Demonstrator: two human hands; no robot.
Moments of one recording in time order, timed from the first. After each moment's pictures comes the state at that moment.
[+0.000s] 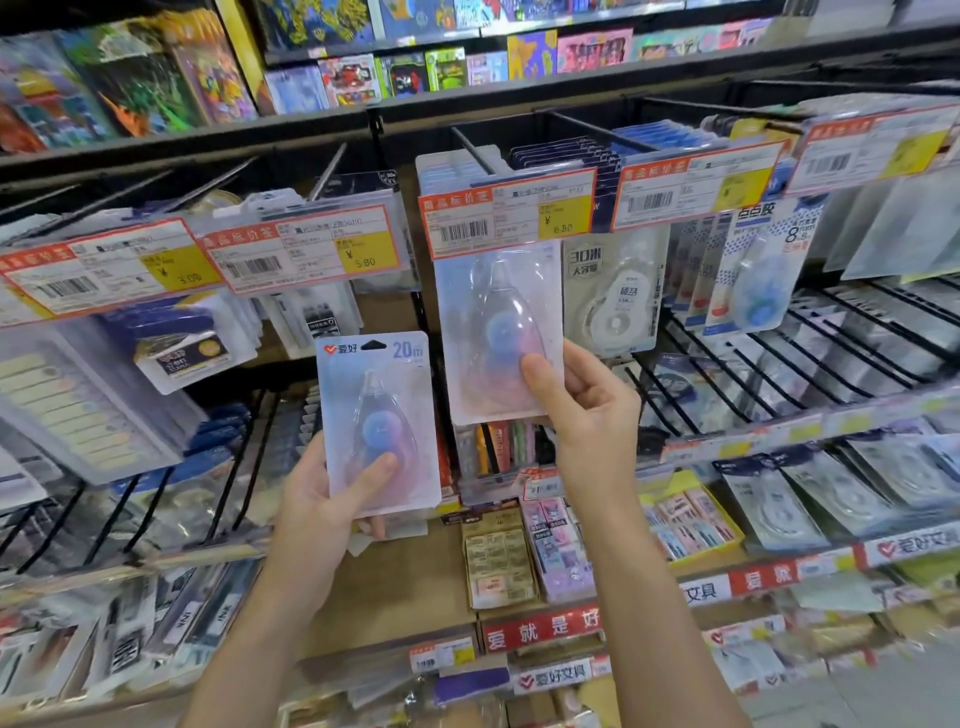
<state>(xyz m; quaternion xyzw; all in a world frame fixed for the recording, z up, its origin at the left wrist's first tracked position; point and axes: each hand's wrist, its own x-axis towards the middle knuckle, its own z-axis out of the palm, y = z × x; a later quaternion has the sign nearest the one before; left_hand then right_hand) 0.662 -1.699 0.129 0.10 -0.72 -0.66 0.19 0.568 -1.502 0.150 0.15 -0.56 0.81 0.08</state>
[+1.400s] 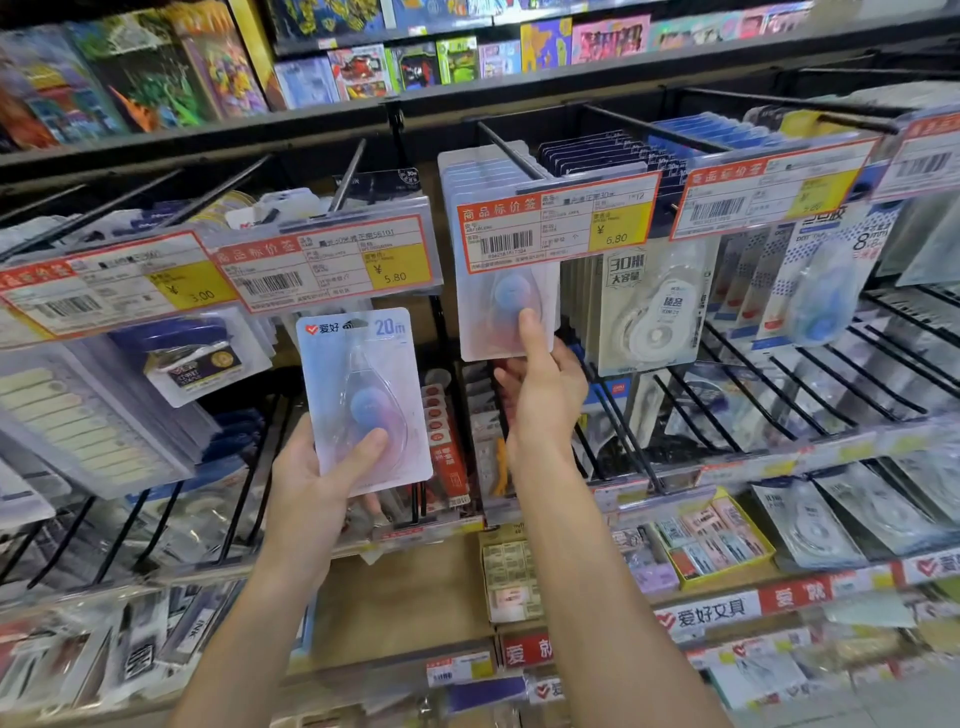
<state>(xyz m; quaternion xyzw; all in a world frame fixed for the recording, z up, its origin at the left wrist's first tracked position) 0.638 -1.729 0.140 0.15 -0.72 -0.65 0.22 0.505 -1.590 0.144 -0.11 -0.42 0.90 0.01</state>
